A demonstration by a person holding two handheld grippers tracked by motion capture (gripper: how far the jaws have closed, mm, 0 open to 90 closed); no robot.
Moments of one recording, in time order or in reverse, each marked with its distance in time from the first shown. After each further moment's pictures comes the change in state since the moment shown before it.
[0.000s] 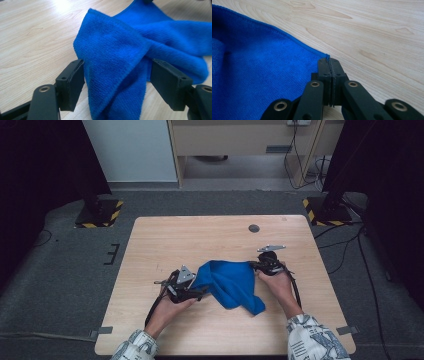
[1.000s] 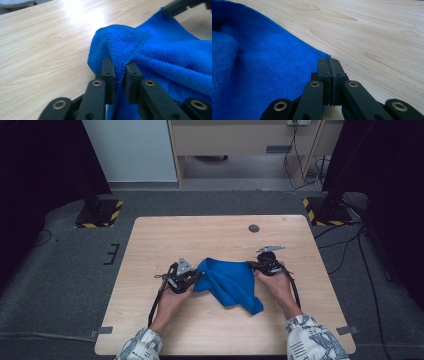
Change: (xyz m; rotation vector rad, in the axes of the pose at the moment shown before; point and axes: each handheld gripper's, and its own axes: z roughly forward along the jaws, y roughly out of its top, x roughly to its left) left arm 0.018 0.013 0.011 -0.059 0.078 -0.073; right arm 0.004 0.000 0.000 -0.013 0.015 -0.001
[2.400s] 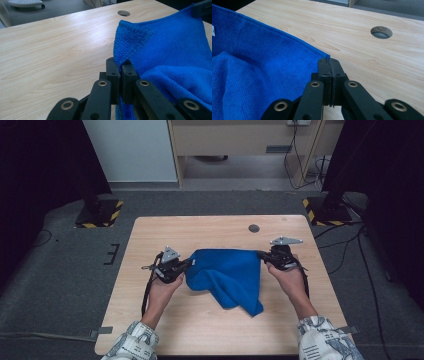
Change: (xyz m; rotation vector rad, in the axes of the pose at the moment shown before) left arm 0.029 0.027 -0.033 -0.049 0.005 -0.080; right arm -0.006 0.025 -0.059 -0.135 -0.019 -0.023
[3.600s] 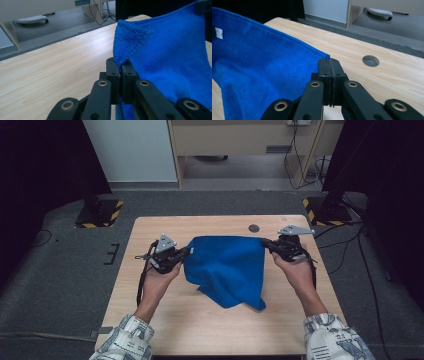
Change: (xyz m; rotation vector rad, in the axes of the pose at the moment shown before) left arm -0.006 0.049 -0.030 -0.064 0.004 0.056; right arm 0.008 0.042 -0.043 -0.115 0.000 -0.045
